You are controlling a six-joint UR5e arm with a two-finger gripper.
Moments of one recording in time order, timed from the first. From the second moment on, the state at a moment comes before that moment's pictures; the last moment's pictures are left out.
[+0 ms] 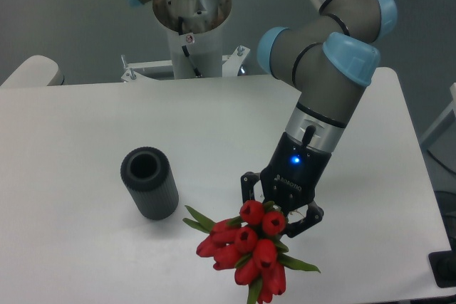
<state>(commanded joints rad) 2.57 -2.03 -1.37 -0.82 0.83 0.92</state>
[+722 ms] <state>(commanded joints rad) 2.47 -2.00 -1.37 -0.78 0.83 0.69</state>
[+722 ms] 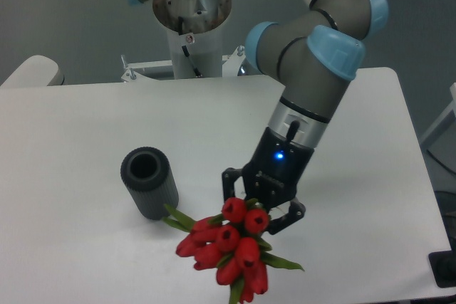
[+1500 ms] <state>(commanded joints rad) 2.46 -1.91 -1.46 -0.76 0.52 0.58</state>
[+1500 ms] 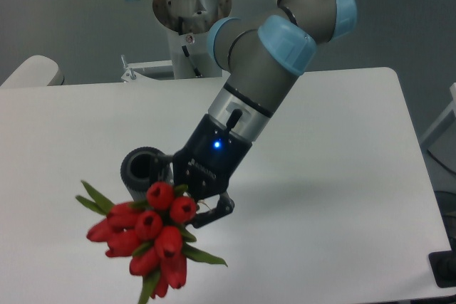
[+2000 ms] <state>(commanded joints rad) 2.44 -1.81 -1.60 -0.75 0.42 0.71</state>
